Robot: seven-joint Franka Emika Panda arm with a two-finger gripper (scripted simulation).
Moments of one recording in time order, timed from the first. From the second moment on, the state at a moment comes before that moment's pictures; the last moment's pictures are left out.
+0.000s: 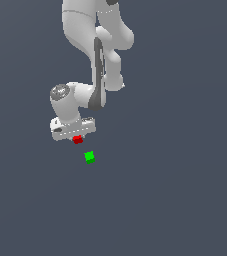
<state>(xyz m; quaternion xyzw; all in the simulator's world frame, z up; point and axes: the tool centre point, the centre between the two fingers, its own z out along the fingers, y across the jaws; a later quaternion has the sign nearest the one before) -0.074 -0.183 0.051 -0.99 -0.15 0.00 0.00</state>
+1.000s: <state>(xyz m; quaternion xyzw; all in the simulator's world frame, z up) -0.070 -0.180 0.116 -0.99 -0.15 0.00 0.00</state>
